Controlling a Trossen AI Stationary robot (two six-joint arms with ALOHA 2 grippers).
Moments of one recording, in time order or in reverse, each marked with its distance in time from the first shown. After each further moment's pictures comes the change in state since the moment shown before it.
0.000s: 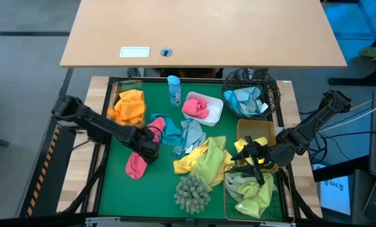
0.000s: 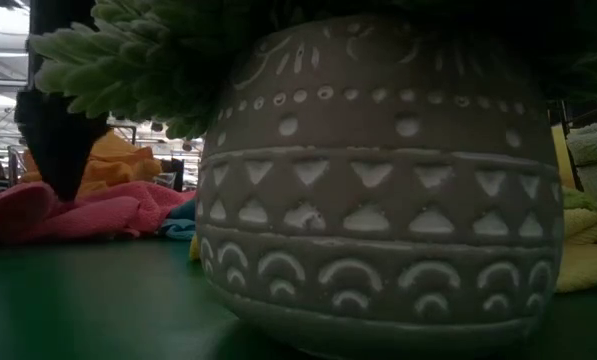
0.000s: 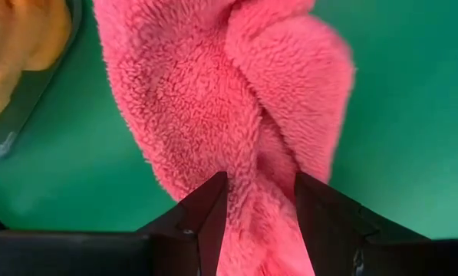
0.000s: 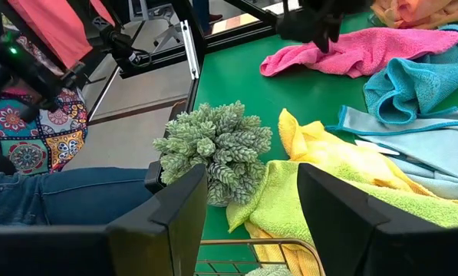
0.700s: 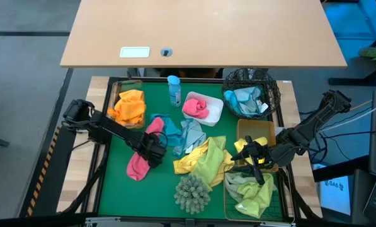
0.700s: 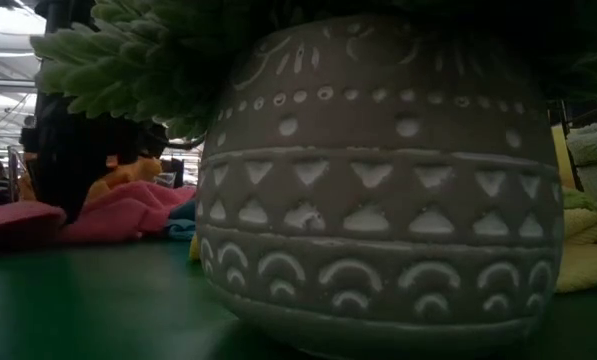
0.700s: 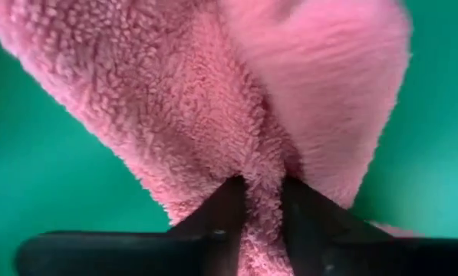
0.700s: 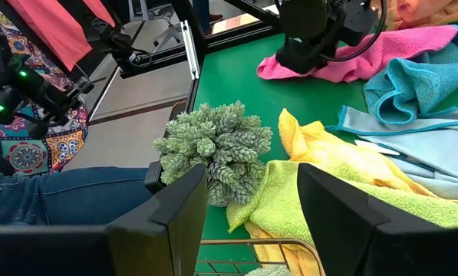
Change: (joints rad) left arm 0.001 0.164 0.004 0.114 0.068 0.063; right arm 0.000 0.000 0.000 0.000 0.000 0.000
